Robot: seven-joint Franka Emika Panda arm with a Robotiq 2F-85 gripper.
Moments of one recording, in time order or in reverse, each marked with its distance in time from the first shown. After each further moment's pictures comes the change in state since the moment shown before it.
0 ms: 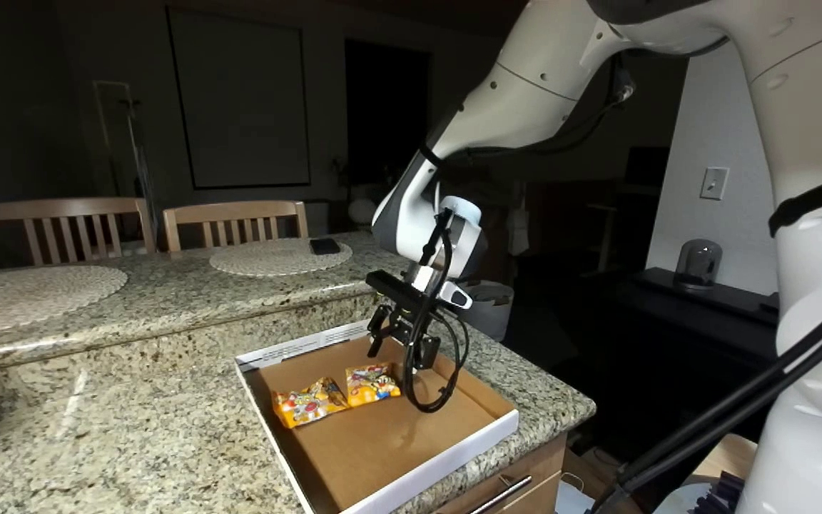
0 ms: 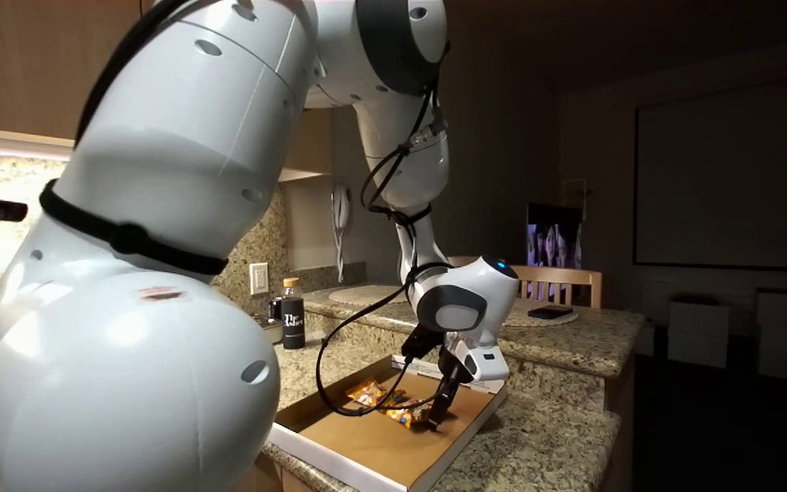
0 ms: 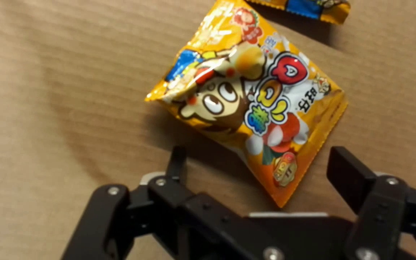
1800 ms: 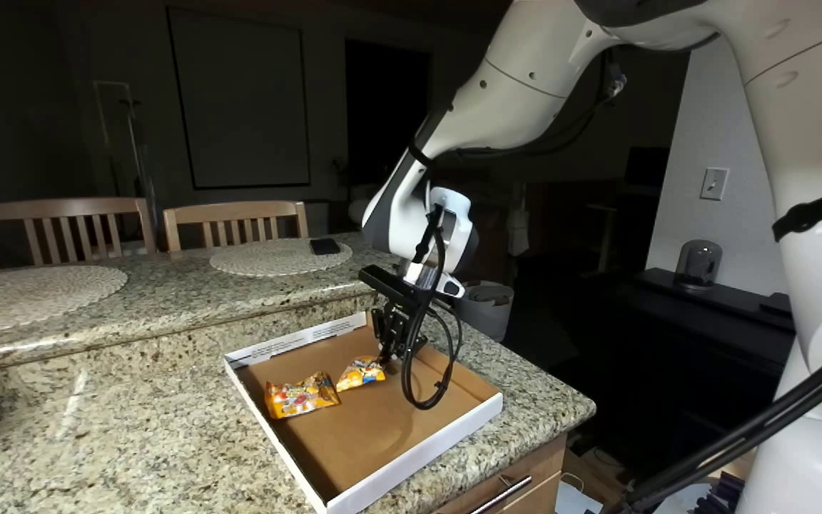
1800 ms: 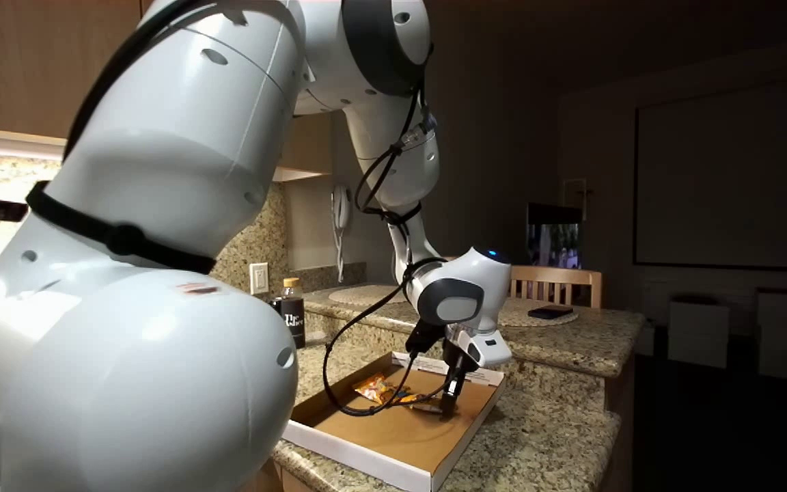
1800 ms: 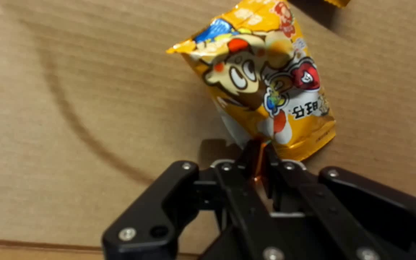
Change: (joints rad) arm 0.150 0.000 -0.134 0.035 -0.056 0.050 0.039
